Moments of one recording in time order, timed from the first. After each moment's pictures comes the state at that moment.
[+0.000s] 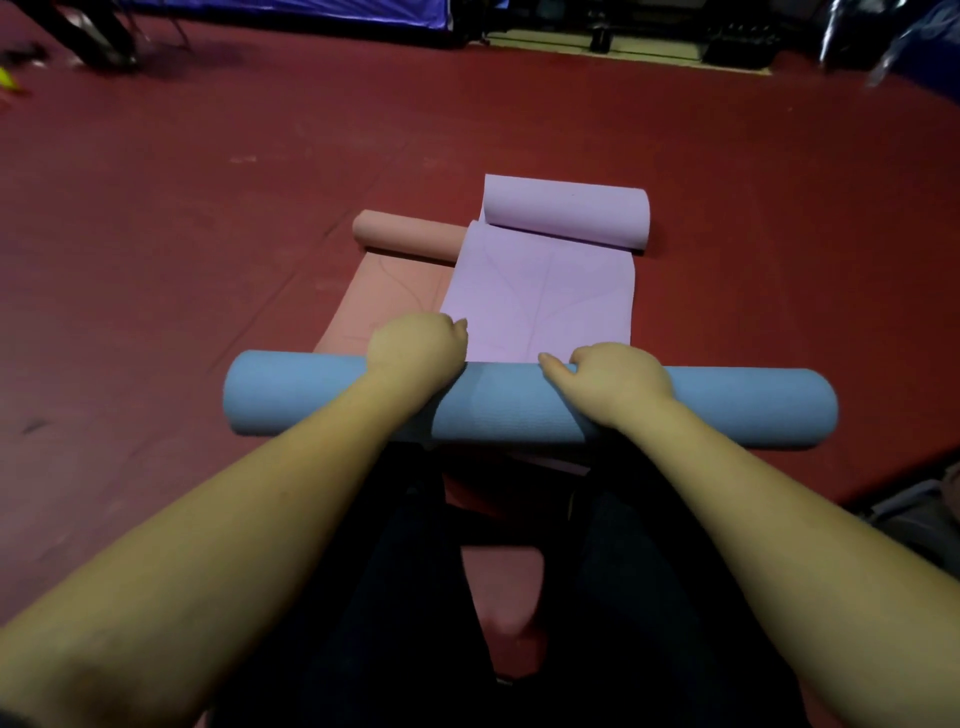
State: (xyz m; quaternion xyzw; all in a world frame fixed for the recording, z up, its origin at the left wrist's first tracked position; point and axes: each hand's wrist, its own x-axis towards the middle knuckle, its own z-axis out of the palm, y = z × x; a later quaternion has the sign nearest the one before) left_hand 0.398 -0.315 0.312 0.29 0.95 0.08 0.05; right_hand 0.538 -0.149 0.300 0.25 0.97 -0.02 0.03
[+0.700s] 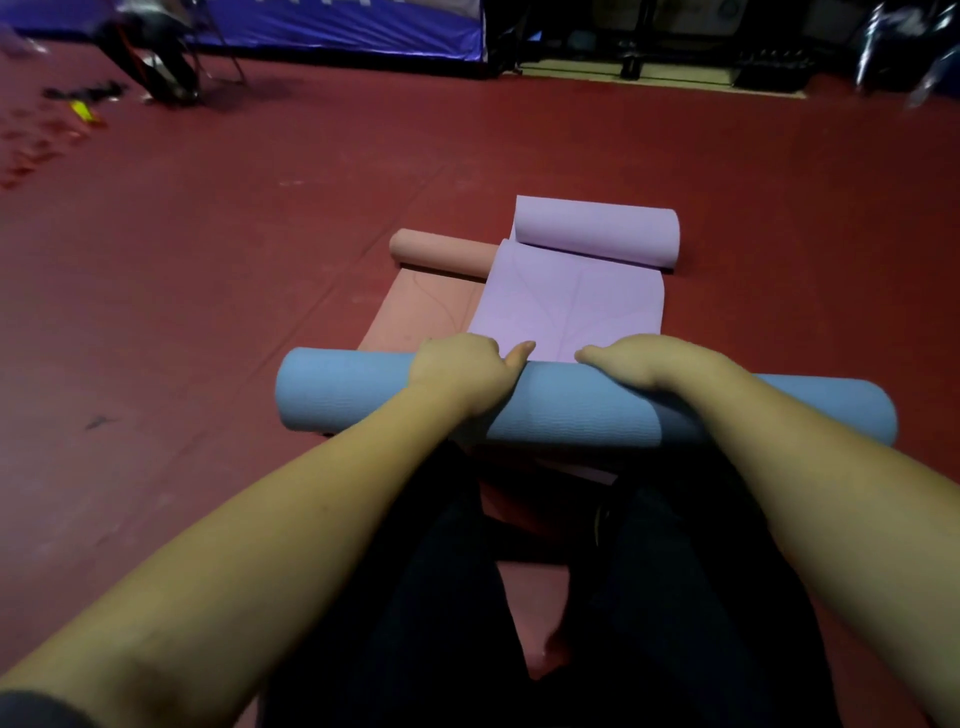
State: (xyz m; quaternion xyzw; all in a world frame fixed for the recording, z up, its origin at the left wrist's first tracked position) left_hand 0.432 -0.338 0.330 0.34 0.94 0.05 0.06; right_hand 0.524 -0.143 0.345 0.27 0.93 -0.15 0.20
